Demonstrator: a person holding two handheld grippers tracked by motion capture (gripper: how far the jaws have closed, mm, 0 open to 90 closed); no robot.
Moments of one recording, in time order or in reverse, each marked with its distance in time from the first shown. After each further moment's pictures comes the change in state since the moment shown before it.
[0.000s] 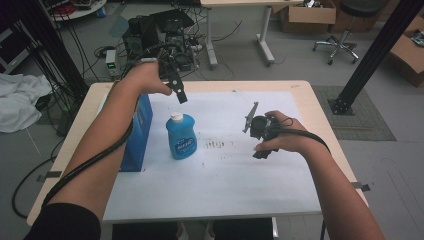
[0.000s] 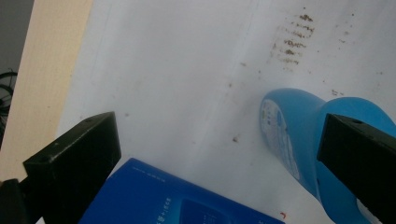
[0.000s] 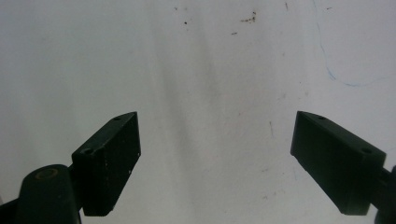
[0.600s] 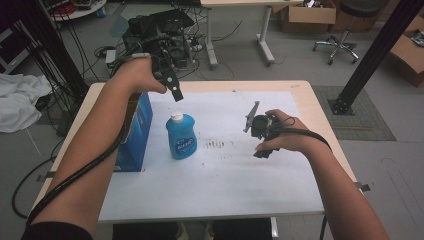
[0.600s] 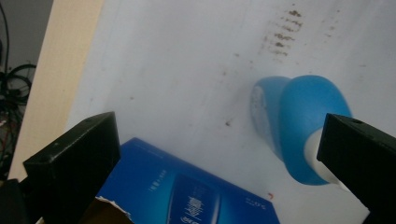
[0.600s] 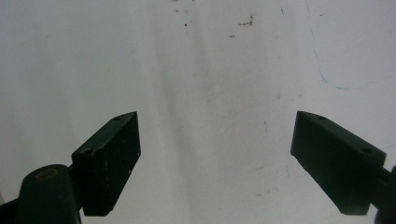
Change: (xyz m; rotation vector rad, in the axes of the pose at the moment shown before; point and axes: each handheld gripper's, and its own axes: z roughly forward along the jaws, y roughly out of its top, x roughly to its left) left arm -0.023 -0.012 -0.037 -0.013 0.038 -0.024; right arm 0.002 0.000 -0.006 -0.004 -0.019 -0.027
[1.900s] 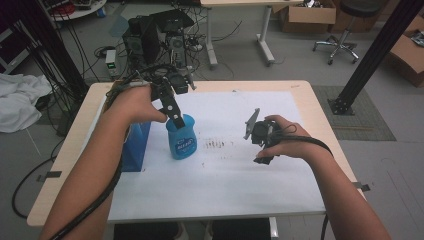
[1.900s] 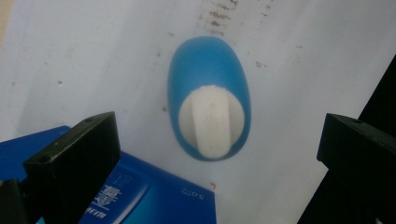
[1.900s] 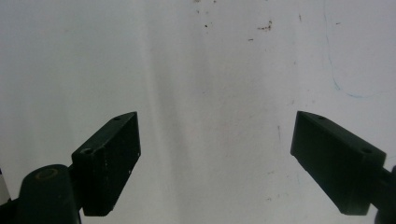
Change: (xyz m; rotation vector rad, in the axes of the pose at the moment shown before) left arm -0.065 -0.025 0.019 0.015 -0.077 -0.010; right arm 0.017 -0.003 0.001 -0.021 -0.008 -0.049
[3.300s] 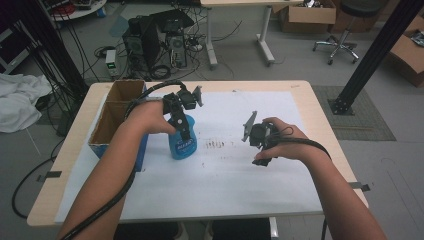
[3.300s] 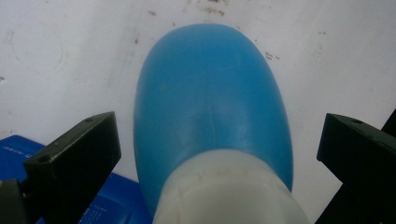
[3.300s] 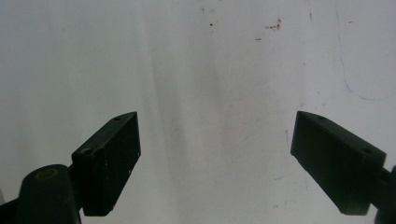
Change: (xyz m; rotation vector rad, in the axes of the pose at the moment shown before) left arm 0.006 0.010 0.063 0.094 -0.038 -0.017; right arm 0.002 0.002 0.009 0.009 0.007 -0.001
